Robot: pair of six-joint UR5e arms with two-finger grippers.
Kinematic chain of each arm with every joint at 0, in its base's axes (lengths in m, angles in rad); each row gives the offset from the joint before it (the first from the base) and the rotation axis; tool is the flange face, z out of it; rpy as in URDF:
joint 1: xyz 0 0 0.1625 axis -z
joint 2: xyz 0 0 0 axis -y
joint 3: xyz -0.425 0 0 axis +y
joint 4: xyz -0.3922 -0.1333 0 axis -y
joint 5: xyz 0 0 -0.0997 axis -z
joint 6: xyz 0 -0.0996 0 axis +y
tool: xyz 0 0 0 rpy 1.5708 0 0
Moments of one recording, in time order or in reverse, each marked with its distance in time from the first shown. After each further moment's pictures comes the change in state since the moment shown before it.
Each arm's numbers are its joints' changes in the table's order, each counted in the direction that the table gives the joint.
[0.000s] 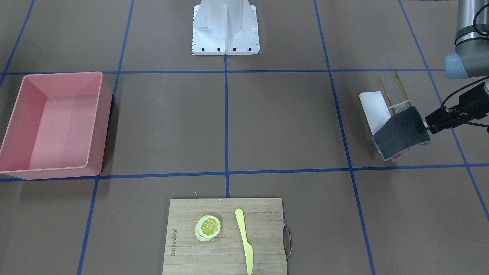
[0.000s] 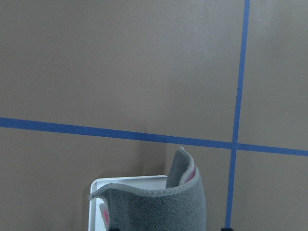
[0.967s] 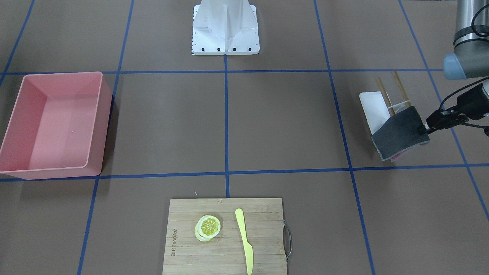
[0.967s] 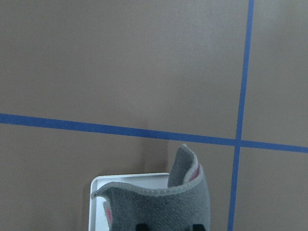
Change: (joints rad) left arm -0.004 -0.001 -0.005 0.001 0.000 -0.001; right arm 0.000 0.015 0.008 -0.001 -0.001 0.000
